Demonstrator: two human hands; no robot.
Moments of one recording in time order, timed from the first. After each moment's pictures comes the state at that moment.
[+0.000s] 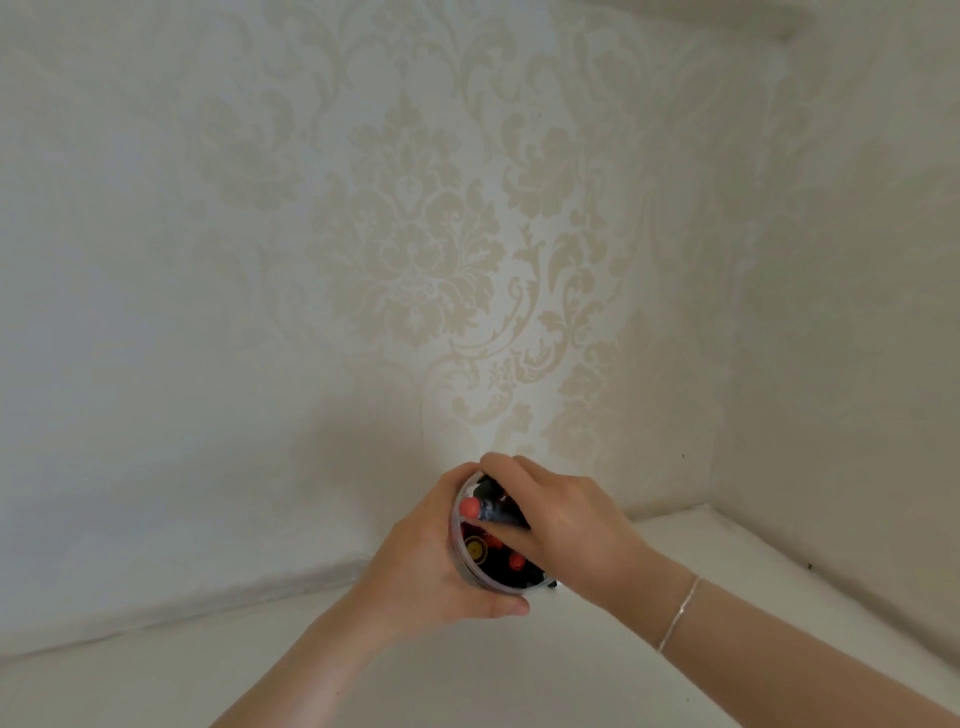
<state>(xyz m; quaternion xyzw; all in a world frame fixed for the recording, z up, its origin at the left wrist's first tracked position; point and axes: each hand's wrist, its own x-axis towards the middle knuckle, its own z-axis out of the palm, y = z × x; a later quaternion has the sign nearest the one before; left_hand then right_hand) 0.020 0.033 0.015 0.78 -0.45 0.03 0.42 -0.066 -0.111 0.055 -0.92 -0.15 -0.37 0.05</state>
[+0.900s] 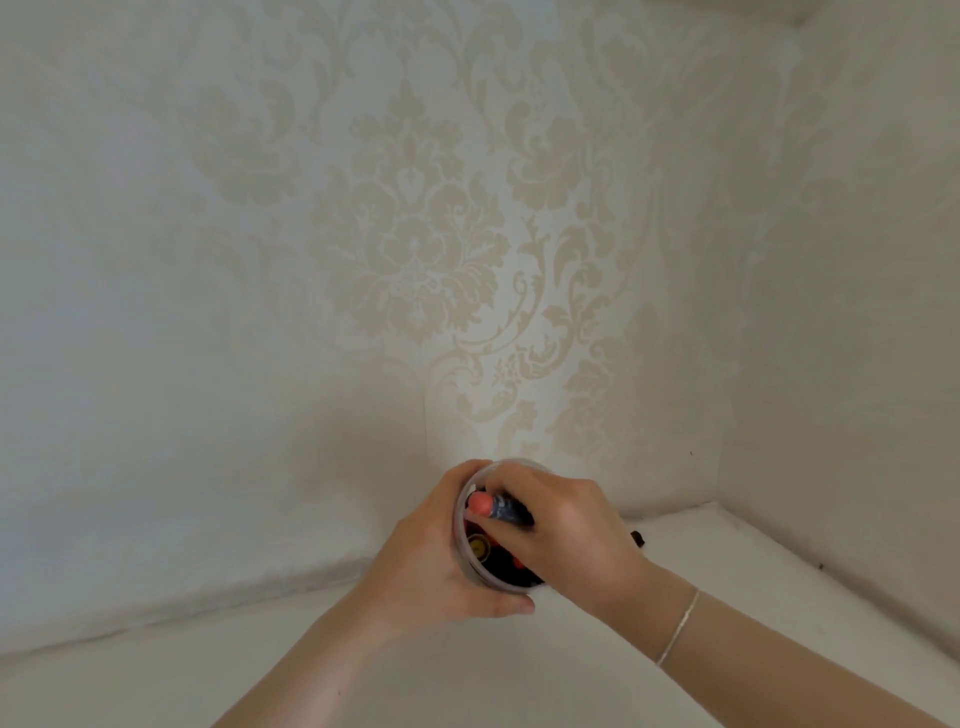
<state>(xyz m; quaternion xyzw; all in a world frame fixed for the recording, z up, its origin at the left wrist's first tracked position) 0.023 0.032 0.013 0.78 -0.46 0.02 0.43 -0.056 -0.107 0.043 -0.88 -0.14 -0.43 0.11</state>
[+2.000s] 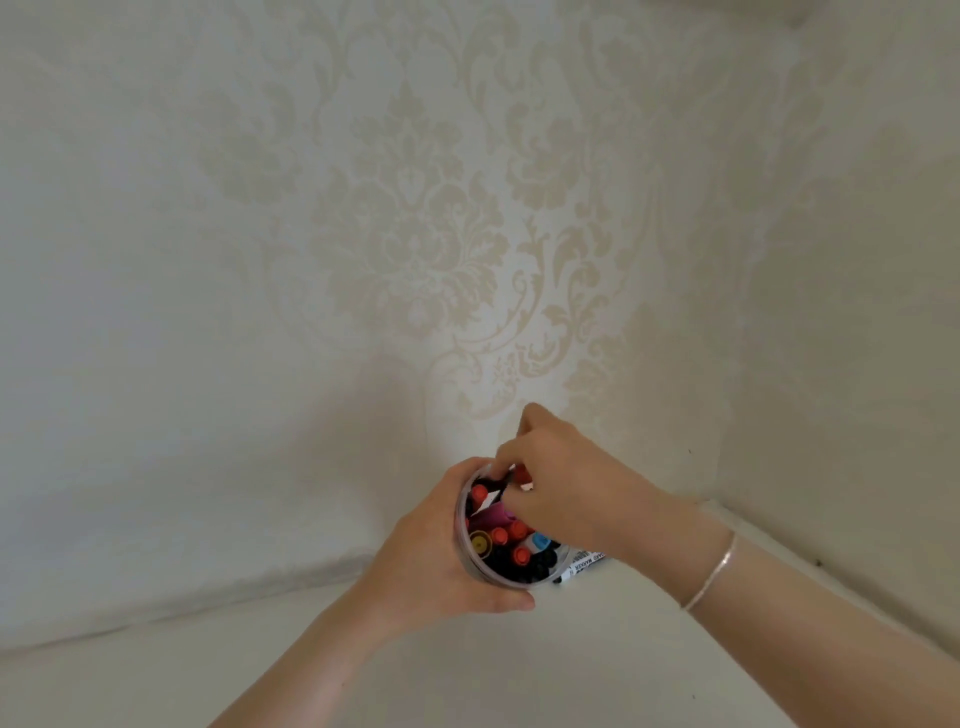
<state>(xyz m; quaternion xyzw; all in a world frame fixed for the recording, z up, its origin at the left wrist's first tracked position) 0.023 0.032 0.014 0.78 -0.45 0.03 0.42 -0.068 -0.101 0.102 -0.98 0.00 -0.17 0.12</state>
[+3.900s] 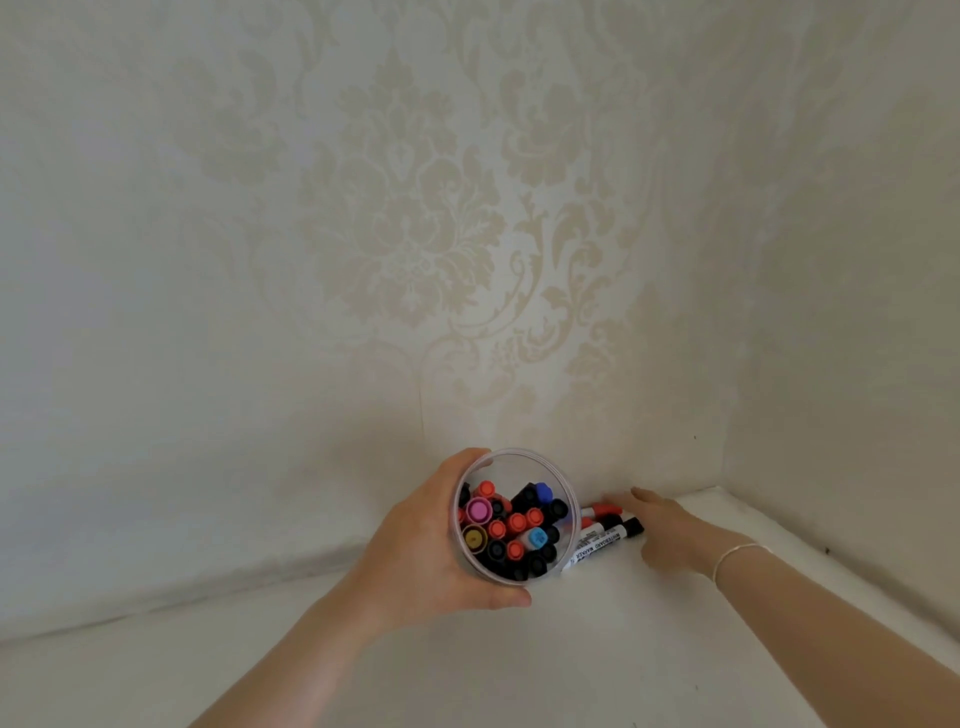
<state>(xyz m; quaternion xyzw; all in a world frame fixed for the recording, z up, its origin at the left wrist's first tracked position) 0.030 0.033 0.009 0.79 -0.47 0.05 0.39 -0.037 -0.254 -0.024 -0.97 0.20 0.05 0.12</state>
